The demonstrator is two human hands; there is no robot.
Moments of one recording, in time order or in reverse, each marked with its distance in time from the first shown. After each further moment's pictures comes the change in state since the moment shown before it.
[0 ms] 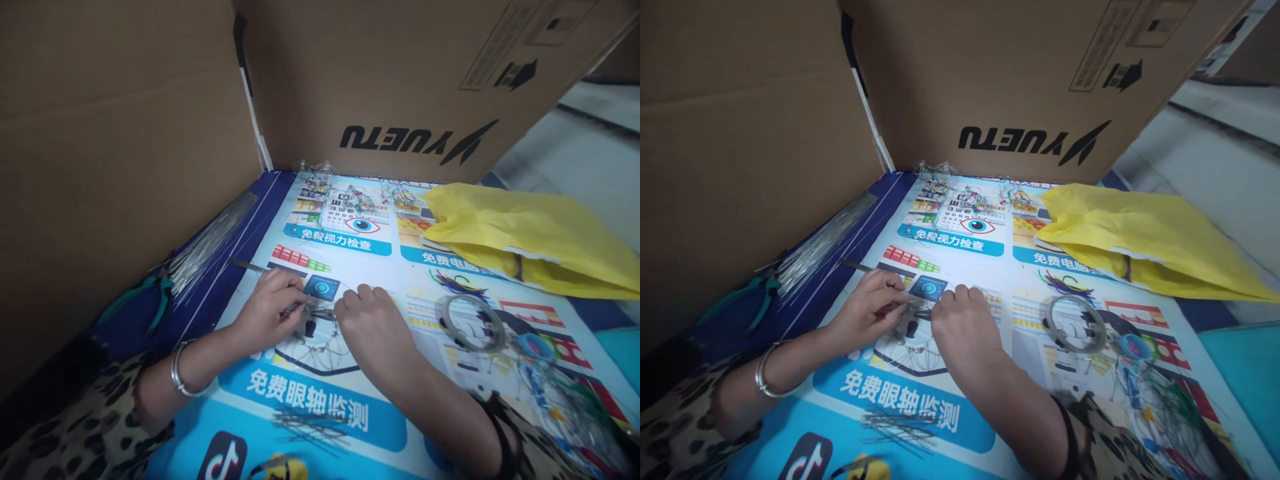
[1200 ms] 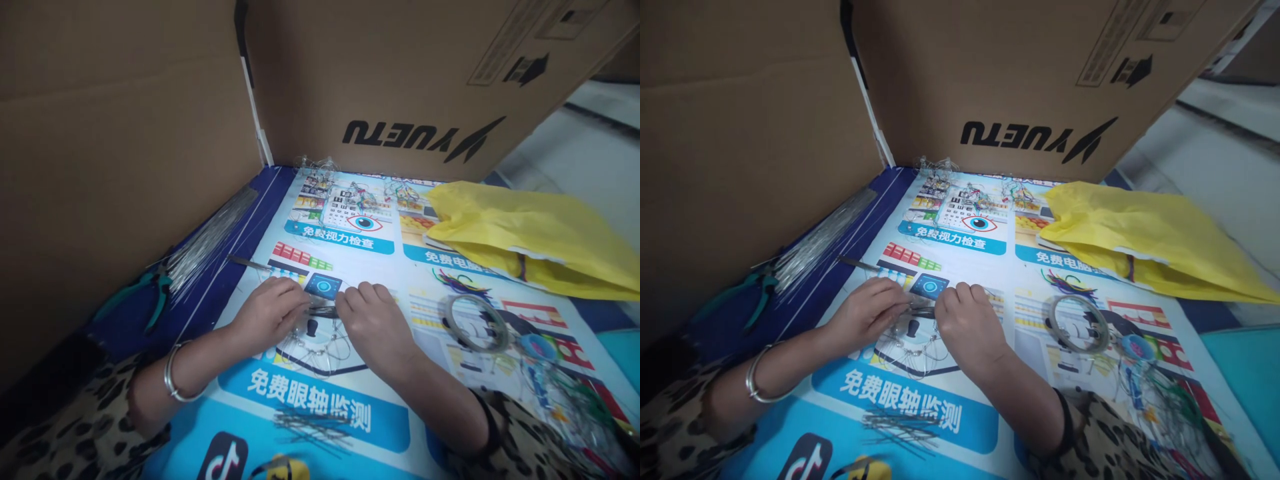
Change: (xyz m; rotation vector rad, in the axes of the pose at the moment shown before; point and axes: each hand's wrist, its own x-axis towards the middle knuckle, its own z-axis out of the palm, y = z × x) left_hand -0.006 -0.003 0.000 0.046 -0.114 0.041; right_hand -0.002 0.007 0.028 -0.047 0.249 -0.087
